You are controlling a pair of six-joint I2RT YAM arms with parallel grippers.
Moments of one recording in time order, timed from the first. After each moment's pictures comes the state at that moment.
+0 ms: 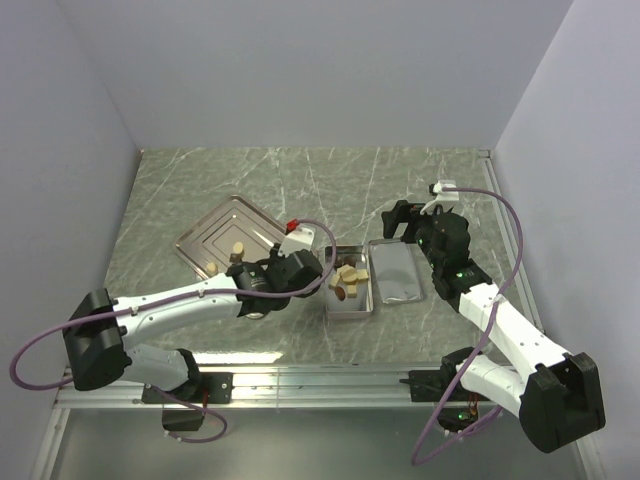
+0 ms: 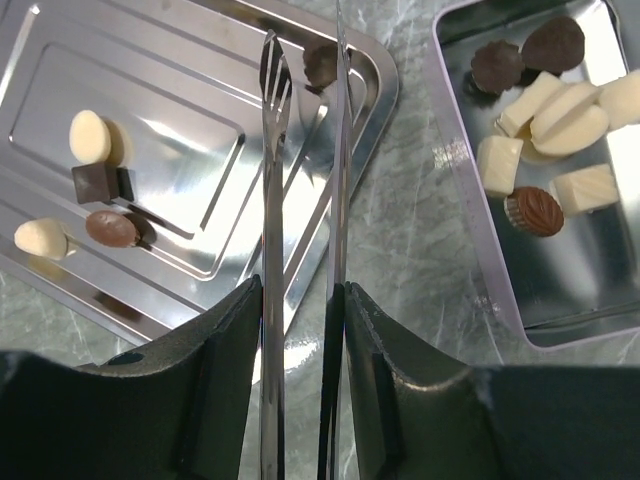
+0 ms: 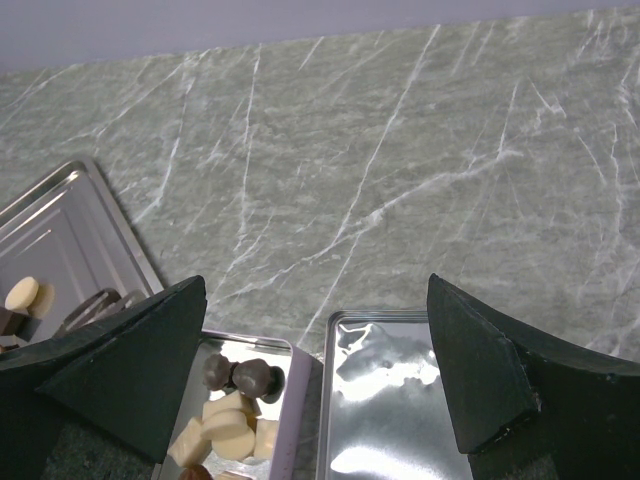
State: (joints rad) left arm -1.06 1.33 0.97 -0.56 -0.67 -0.54; right arm 0.33 1.02 0.61 0.22 0.09 0.28
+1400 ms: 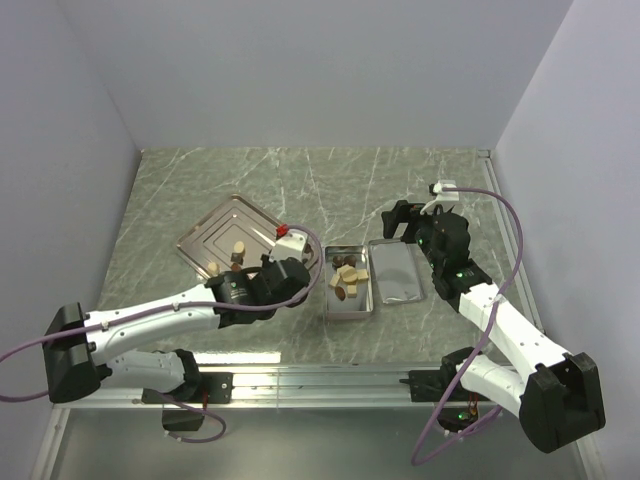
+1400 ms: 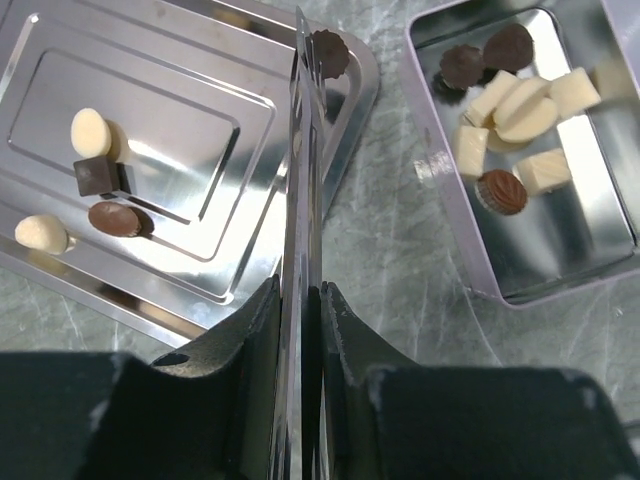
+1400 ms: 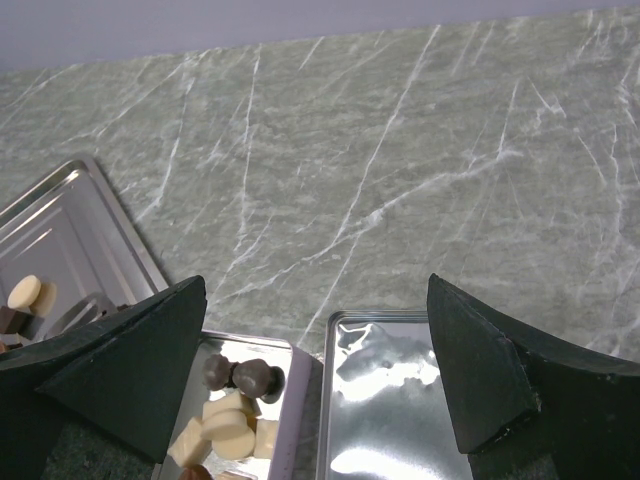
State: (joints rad) left arm -1.10 1.19 0.91 -0.56 -0.66 -0.54; right arm 0.33 1.02 0.61 0.22 0.09 0.28
